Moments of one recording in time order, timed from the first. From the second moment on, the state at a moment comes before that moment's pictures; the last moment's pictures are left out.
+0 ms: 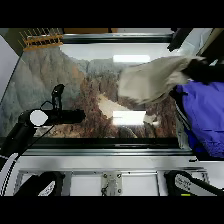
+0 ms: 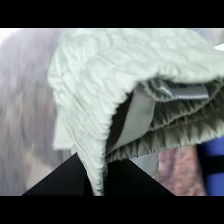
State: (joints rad) left arm -0.23 -0.93 0.76 1.10 -0.91 -1.62; right arm -0.39 -1.25 1.45 -0.96 1.07 1.60
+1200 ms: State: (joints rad) left arm -0.23 -0.93 0.76 1.10 -0.91 -1.62; right arm -0.79 -0.70 0.97 -1.58 1.49 1.86
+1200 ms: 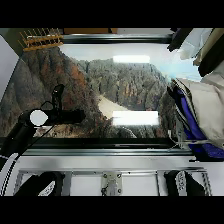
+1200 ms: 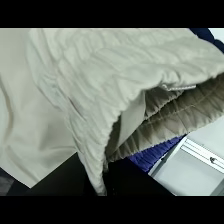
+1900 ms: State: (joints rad) left arm -0.23 -0.93 0.76 1.10 -0.92 -1.62; right arm -0.74 -0.64 1.08 -1.68 1.36 1.70
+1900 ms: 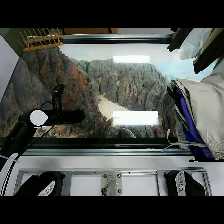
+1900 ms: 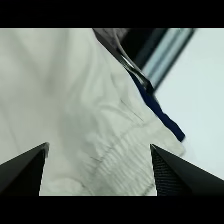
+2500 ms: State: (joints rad) left arm -0.23 -0.93 0.76 1.10 -0.92 -1.62; right arm -0.07 -0.81 1.07 -1.26 1.26 1.52
